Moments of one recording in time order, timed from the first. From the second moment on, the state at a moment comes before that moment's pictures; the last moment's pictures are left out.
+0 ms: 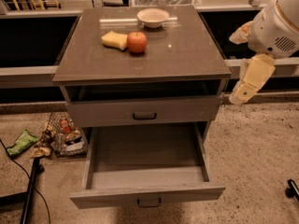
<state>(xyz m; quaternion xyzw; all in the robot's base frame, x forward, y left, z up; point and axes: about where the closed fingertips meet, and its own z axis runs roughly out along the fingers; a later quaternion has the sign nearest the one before) 0.502 -0.190 0.953 -0.61 0.76 0.04 0.23</state>
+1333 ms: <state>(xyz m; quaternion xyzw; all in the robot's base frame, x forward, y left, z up) 0.642 -0.136 0.946 -0.52 0.76 0.10 0.37</state>
